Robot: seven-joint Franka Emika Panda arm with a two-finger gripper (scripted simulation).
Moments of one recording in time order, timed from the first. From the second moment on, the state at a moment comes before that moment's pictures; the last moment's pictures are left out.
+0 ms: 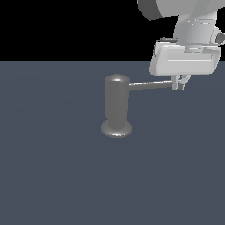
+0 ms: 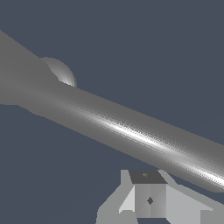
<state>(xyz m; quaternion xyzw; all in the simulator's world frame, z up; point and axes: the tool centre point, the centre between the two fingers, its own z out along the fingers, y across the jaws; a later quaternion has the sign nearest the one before) -0.043 -0.209 0.213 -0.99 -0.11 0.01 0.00</state>
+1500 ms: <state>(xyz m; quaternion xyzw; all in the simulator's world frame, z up) 0.030 -0.230 0.212 -0.99 -0.10 0.01 0.00</state>
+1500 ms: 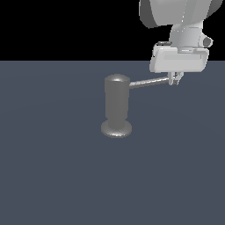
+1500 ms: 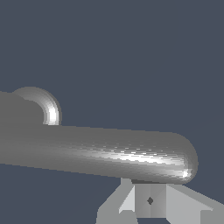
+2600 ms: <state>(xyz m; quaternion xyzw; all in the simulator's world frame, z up) 0.095 -0.211 0.211 -1.00 -0.10 0.01 0.00</state>
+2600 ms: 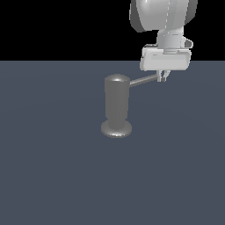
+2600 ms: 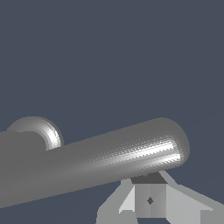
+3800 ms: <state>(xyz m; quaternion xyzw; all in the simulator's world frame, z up) 0.154 -0.180 0.211 -0.99 -0.10 0.01 0.00</state>
